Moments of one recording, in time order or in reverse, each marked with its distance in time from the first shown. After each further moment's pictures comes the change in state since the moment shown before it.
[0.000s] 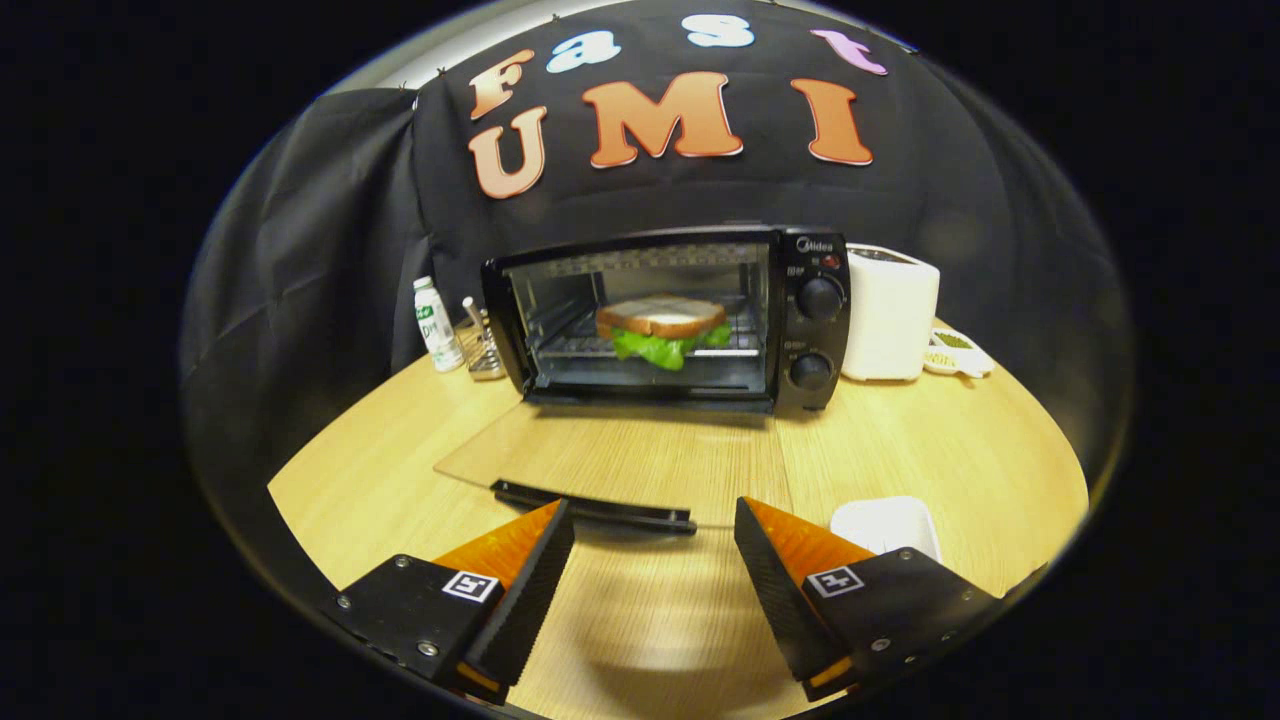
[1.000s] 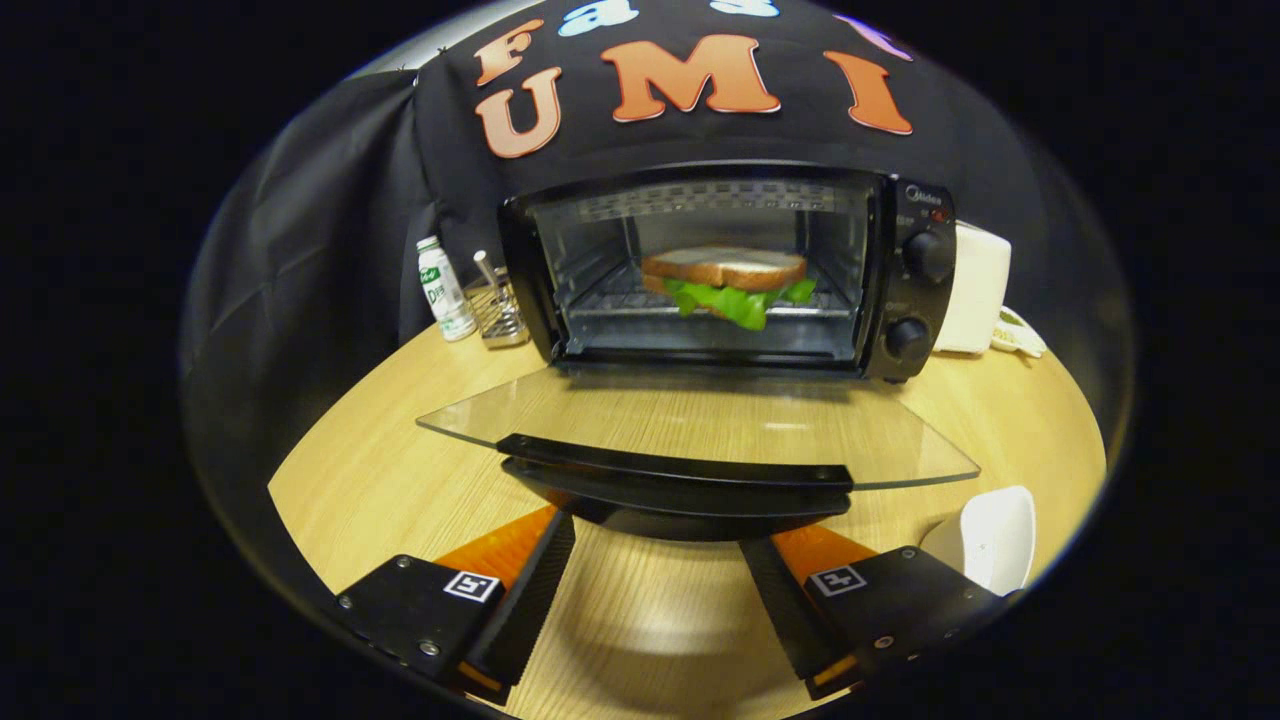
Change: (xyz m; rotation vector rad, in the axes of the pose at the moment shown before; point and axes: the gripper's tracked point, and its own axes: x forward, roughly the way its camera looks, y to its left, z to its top) arm 0.056 0.041 0.020 0.013 0.044 0.011
